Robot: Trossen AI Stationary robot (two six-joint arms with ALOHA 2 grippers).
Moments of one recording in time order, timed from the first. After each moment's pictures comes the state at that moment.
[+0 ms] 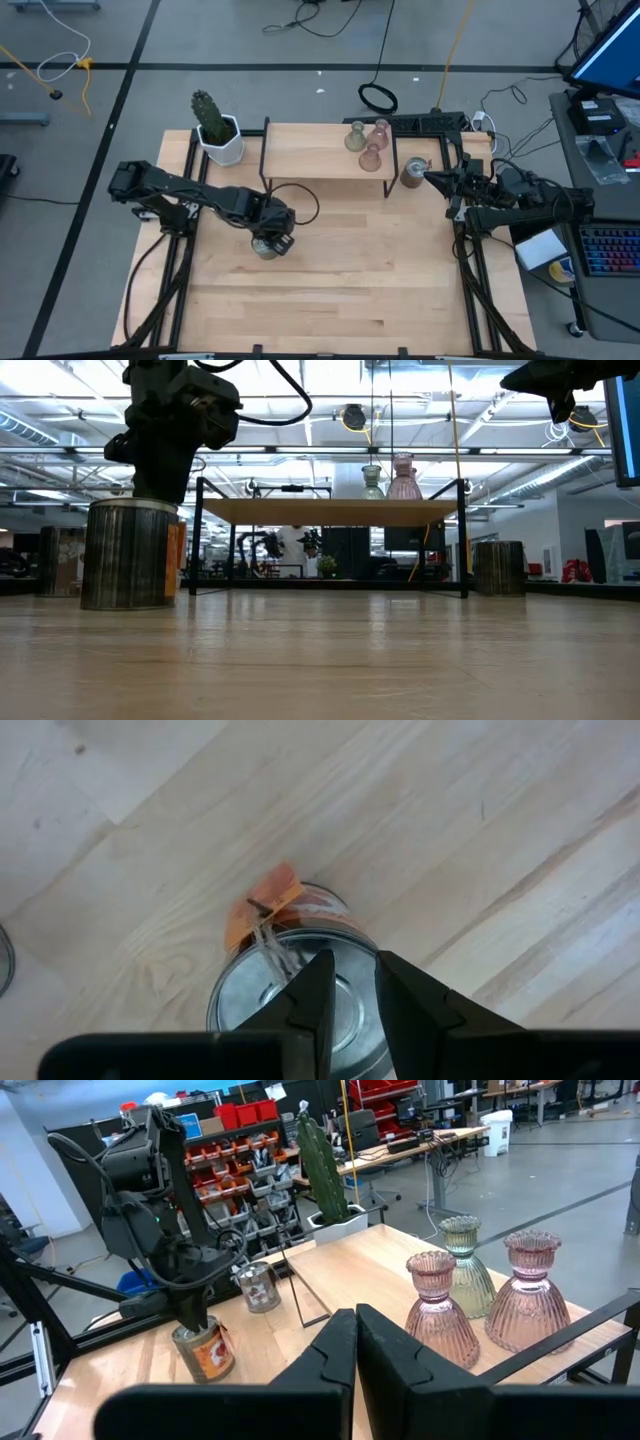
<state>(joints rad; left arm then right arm) -0.14 1.55 1.17 -0.99 0.01 -1.03 0.09 0.26 0.59 -0.40 0.44 0.28</state>
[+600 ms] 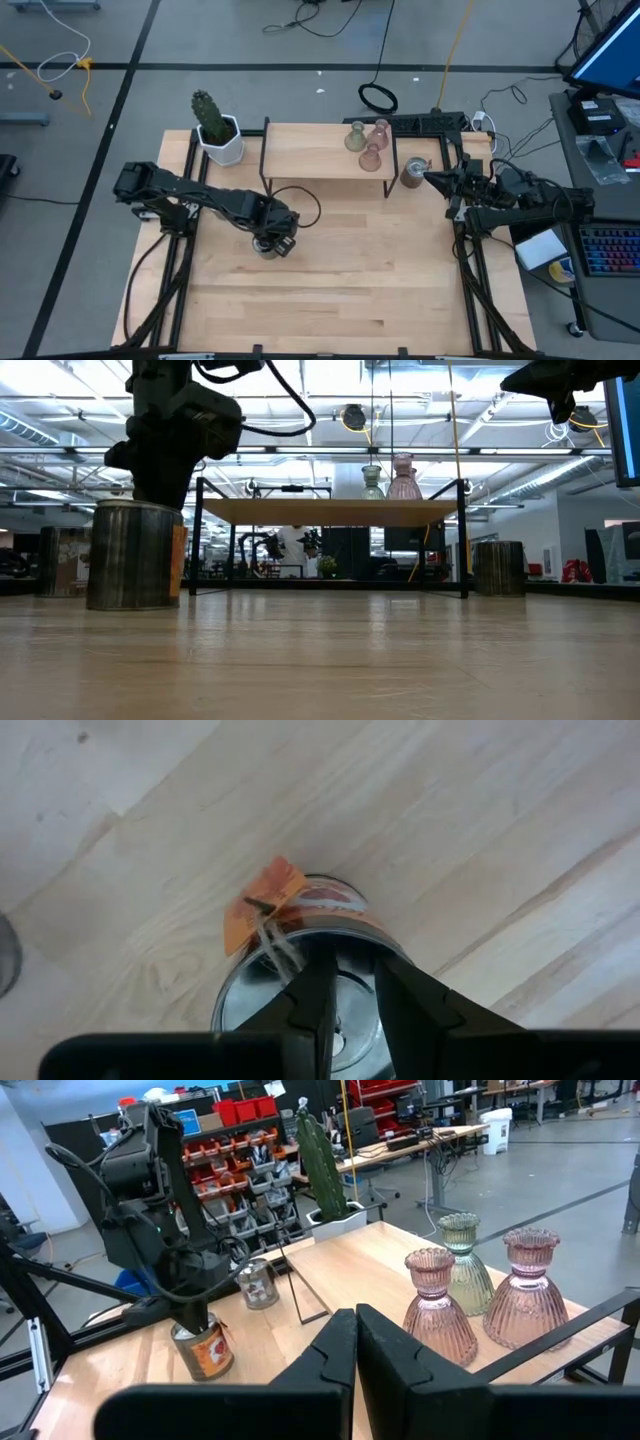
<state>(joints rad) -0.14 1.60 1.17 -0.97 0.00 -1.03 0.09 0.26 0.59 -0.41 0.44 0.28</state>
